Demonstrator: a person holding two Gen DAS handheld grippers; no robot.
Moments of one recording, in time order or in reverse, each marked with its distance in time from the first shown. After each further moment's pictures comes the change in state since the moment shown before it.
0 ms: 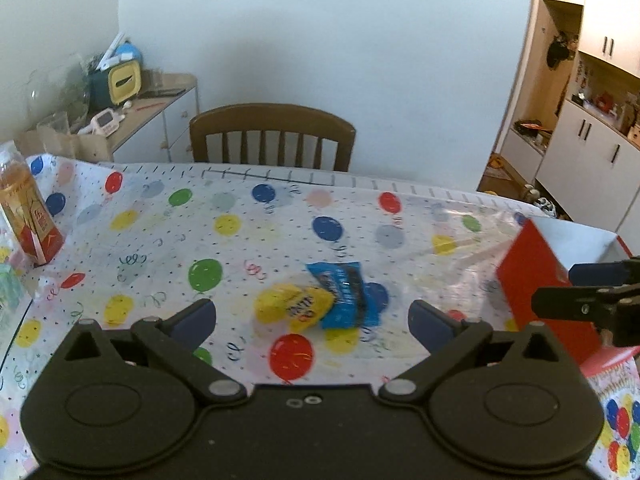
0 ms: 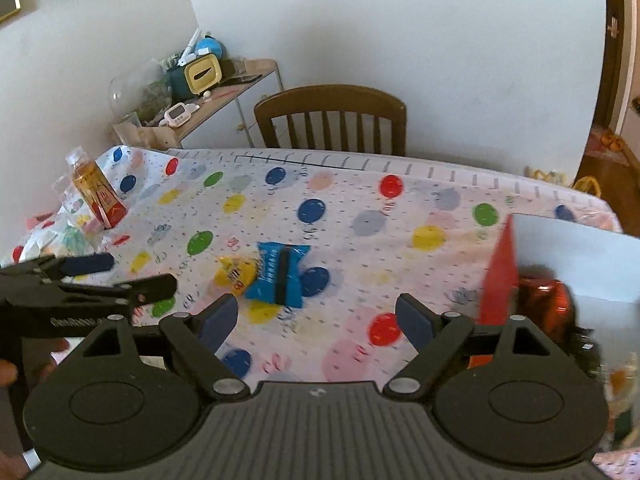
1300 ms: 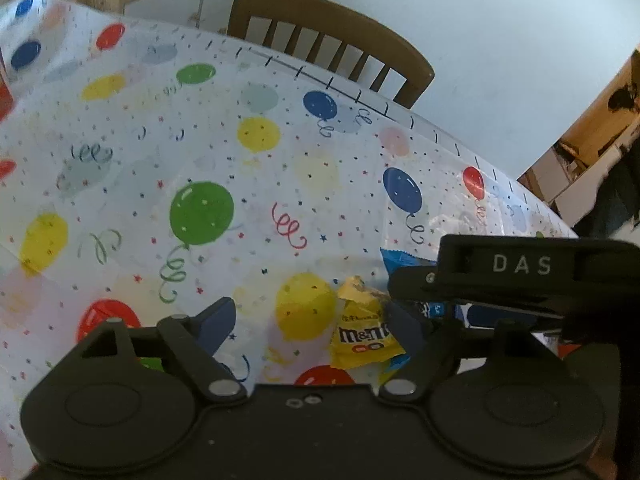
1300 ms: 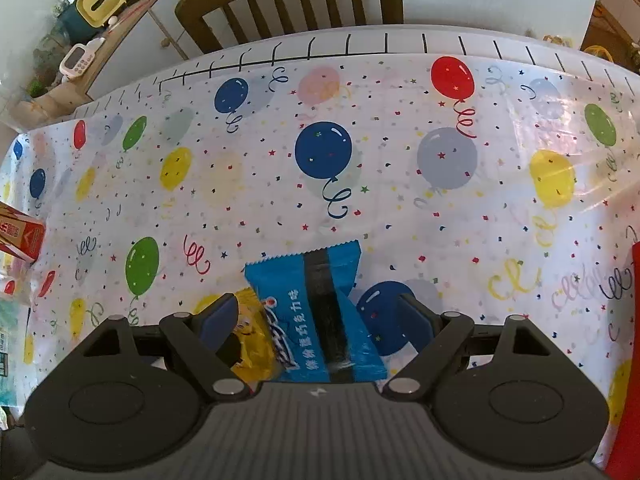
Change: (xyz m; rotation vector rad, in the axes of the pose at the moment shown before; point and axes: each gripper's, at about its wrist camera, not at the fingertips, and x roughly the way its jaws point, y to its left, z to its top) left arm 0.144 0.067 0.003 -0.330 0.251 -0.073; right arm 0.223 0.032 0.054 0.255 0.370 -0.081
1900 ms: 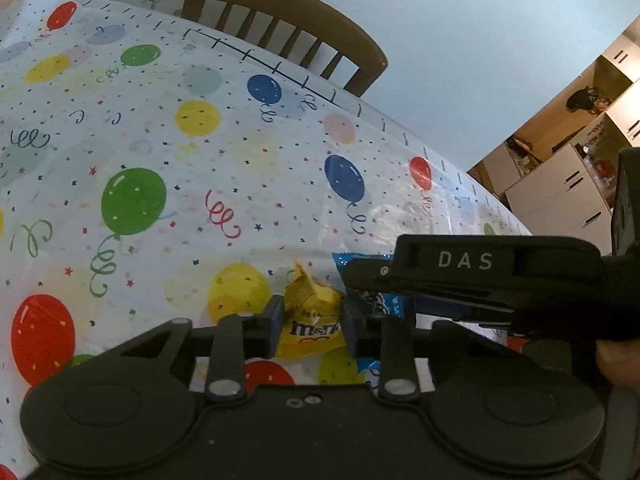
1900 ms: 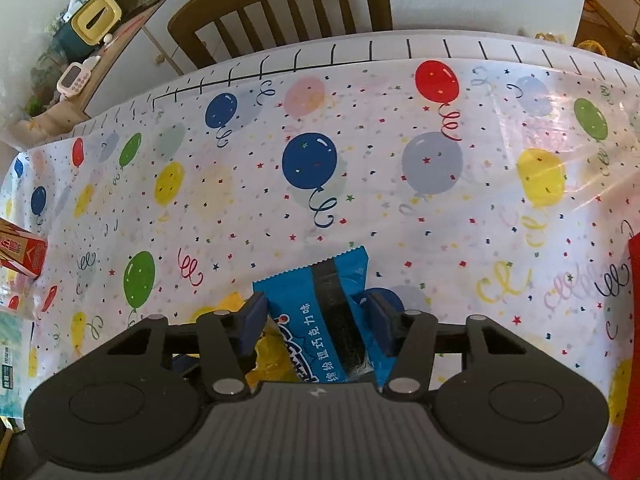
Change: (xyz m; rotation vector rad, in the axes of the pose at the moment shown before) left arm 0.008 -0.010 0.001 0.010 0.039 -0.167; right arm -0.005 -0.011 -0.001 0.030 -0.038 0.004
